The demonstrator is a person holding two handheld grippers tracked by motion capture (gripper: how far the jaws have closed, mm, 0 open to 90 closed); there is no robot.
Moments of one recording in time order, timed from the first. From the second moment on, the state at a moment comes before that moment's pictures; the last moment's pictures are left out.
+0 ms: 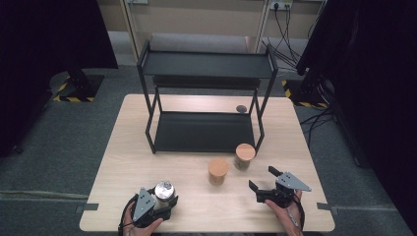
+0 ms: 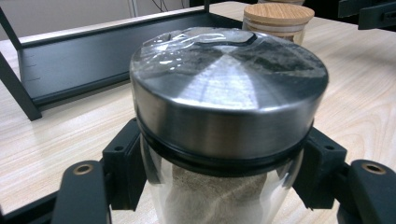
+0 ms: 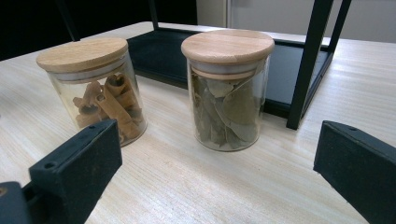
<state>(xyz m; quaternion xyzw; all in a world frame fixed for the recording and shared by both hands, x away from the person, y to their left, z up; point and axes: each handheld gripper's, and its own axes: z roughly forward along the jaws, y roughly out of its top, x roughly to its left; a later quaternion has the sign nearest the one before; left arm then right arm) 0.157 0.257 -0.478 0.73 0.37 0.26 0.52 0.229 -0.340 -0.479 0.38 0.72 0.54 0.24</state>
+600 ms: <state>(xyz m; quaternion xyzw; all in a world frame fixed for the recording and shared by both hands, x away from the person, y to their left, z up) 0.158 0.256 -0.474 0.72 0.38 0.26 0.52 0.229 -0.340 -0.479 0.38 0.72 0.54 0.24</state>
